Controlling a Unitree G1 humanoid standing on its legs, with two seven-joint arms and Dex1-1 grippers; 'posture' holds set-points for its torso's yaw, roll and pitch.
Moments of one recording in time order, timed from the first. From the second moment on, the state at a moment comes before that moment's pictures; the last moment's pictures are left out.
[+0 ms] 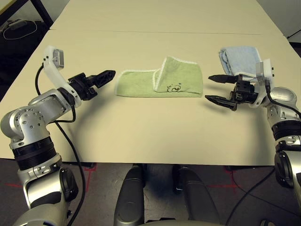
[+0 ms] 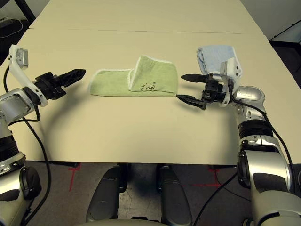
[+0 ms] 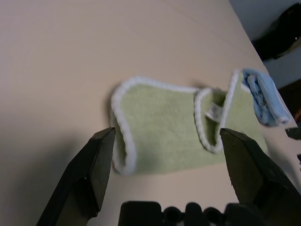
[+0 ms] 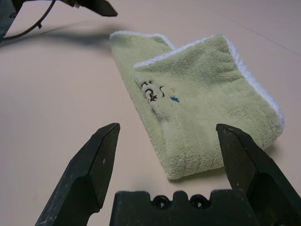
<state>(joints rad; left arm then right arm) -0.60 0.44 0.58 -0.14 -0.88 1.36 -0.21 -0.80 -0.57 -0.13 0.87 0.31 -0.29 1.48</state>
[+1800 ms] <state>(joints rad) -0.71 0.26 0.60 -0.02 -0.73 1.37 -0.05 -0.81 -0.57 -0.13 0.88 0.29 -0.31 1.46</state>
